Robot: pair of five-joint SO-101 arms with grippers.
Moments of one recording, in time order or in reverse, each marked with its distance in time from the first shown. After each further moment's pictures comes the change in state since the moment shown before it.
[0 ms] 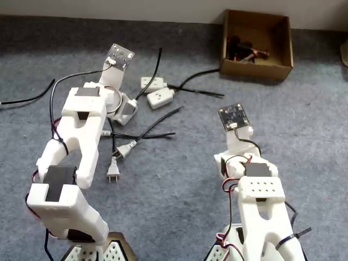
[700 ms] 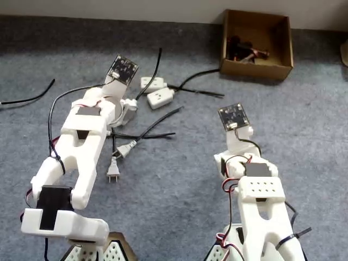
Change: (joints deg) left arm 1.4 -11.9 18.0 -17.1 -3.4; right arm 0.0 0.0 0.0 0.0 -0.1
